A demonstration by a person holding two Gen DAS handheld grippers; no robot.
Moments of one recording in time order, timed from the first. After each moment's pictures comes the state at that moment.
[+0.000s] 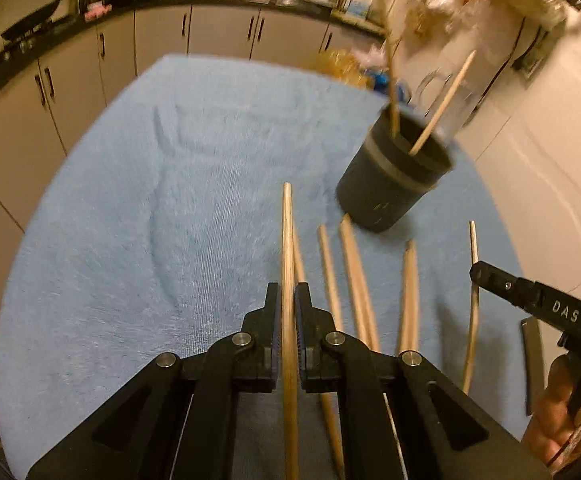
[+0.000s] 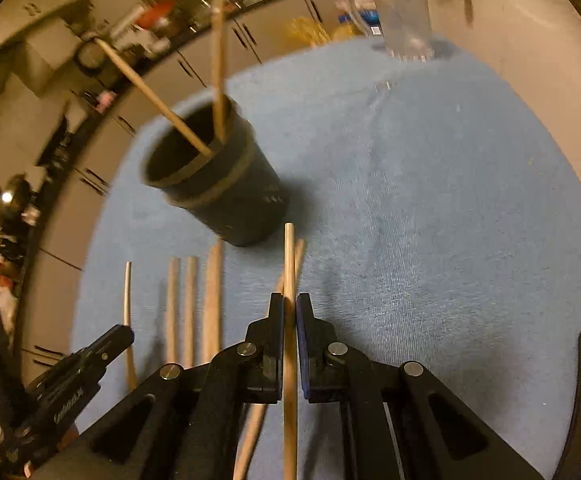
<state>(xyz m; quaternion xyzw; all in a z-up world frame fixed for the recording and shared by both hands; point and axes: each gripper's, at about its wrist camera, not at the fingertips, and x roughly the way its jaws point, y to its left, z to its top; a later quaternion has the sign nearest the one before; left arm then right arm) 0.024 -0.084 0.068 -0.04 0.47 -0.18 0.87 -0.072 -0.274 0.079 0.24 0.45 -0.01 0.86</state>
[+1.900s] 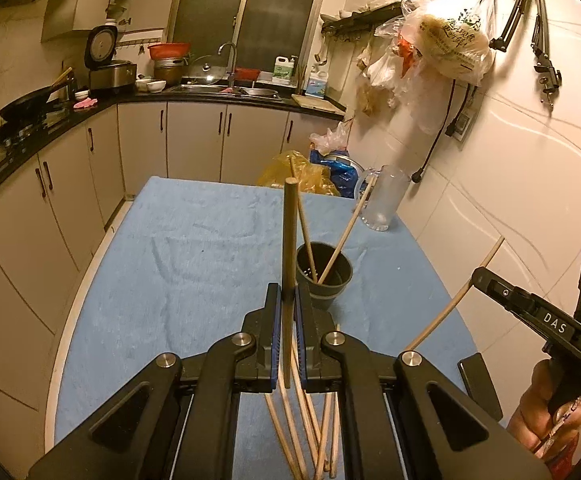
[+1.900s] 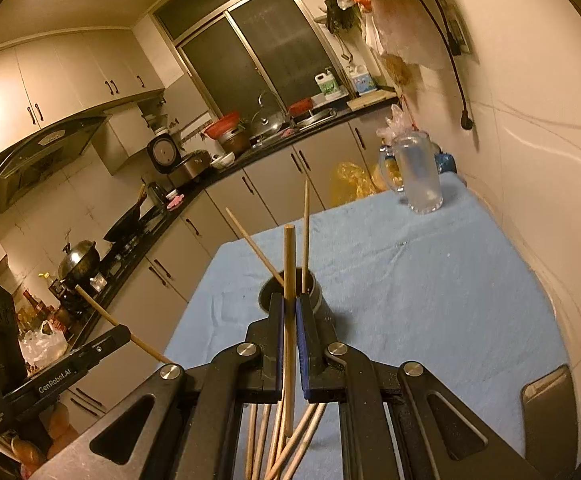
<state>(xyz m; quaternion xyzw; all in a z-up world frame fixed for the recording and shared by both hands) -0.020 -0.084 0.210 -0.03 0.34 -0.22 0.92 -0.154 -0.298 0.205 0.24 0.26 0.02 0.94</state>
